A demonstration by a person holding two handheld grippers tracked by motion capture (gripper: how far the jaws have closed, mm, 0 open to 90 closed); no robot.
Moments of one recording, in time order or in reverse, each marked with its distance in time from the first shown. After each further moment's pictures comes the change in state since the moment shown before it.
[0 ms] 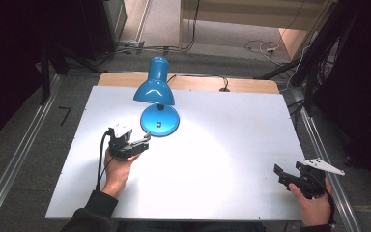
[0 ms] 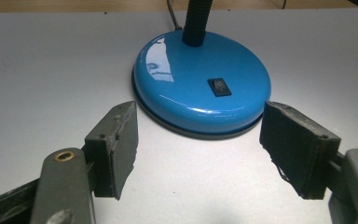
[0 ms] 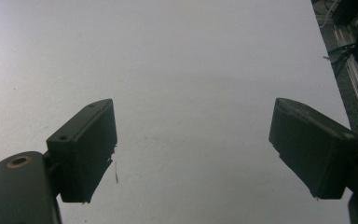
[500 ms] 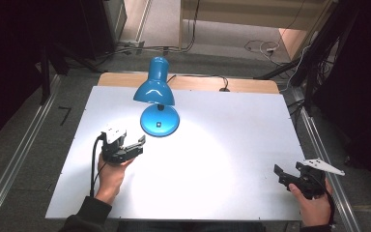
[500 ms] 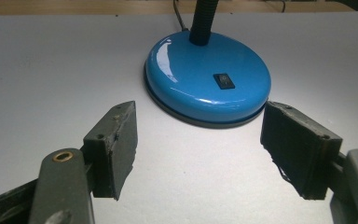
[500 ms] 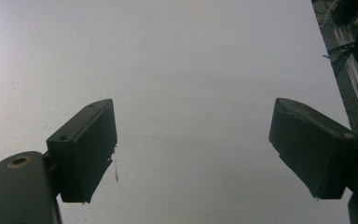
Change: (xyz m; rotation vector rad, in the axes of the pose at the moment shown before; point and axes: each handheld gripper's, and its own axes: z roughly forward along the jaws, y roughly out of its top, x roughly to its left) left arm 0.007 -0.006 -0.020 -0.017 0.006 -0.001; right arm 0.000 0.000 -0.001 0.003 -0.001 0.001
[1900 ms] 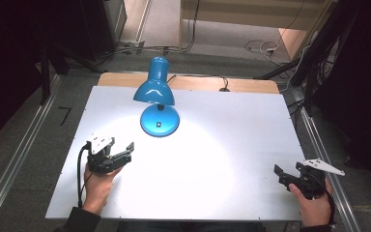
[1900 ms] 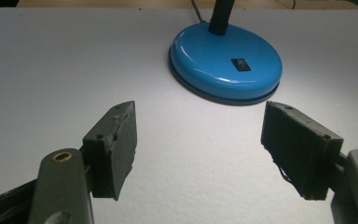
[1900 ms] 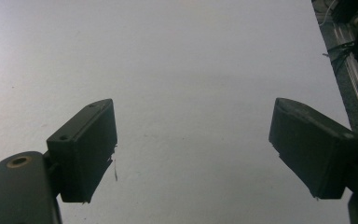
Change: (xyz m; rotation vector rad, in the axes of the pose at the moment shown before) left arm 0.015 -0.014 -0.034 -0.006 0.028 -0.012; right arm 0.000 0.000 0.000 0.003 0.000 0.001
